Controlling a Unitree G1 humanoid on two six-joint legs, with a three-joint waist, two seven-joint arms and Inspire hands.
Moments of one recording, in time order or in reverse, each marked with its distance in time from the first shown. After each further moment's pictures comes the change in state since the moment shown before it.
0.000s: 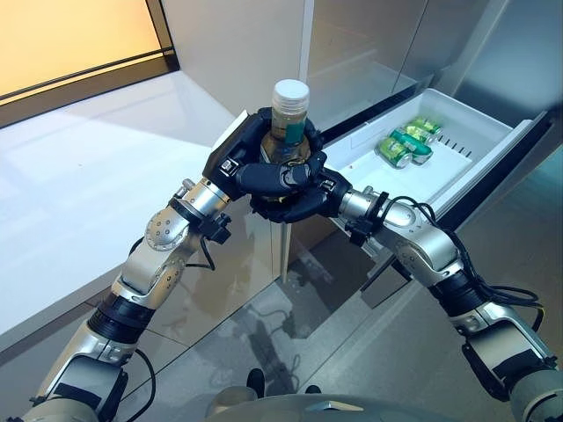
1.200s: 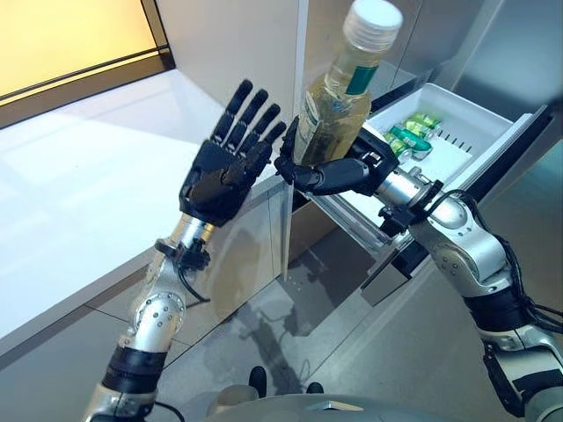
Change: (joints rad) left arm 0.353 -0.316 0.201 -0.090 -0.673 0.209 -0.187; right arm 0.149 -0.091 -0.256 -0.332 0.023 -0.007 -0.085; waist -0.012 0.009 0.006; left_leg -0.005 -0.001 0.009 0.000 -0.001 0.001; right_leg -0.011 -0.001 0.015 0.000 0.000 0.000
